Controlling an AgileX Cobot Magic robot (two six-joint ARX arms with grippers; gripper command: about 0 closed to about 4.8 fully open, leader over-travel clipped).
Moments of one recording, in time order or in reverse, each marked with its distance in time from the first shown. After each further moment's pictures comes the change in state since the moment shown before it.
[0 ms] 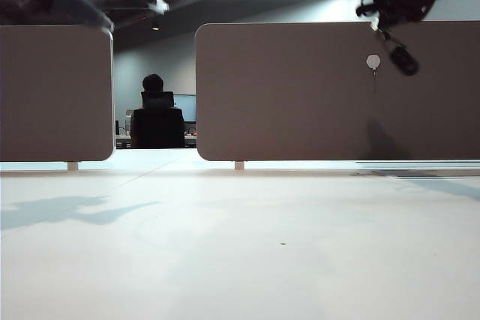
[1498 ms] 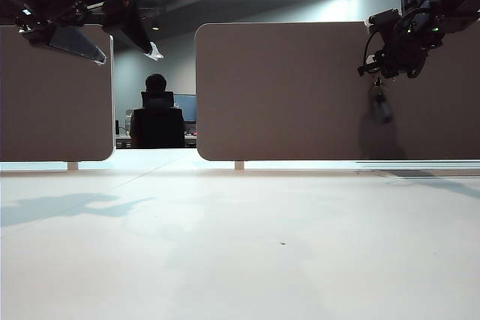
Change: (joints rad) left arm 0.000 0.108 0.000 0.050 -0.148 0.079; right arm -0.029 0.349 0.289 0.080 0.071 -0.091
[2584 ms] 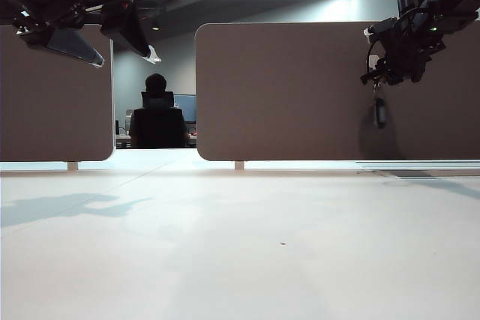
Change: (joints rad) left arm 0.000 0.000 0.000 -0.016 -0.016 0.000; right arm 0.006 -0.001 0.000 -0.084 0.082 -0.044
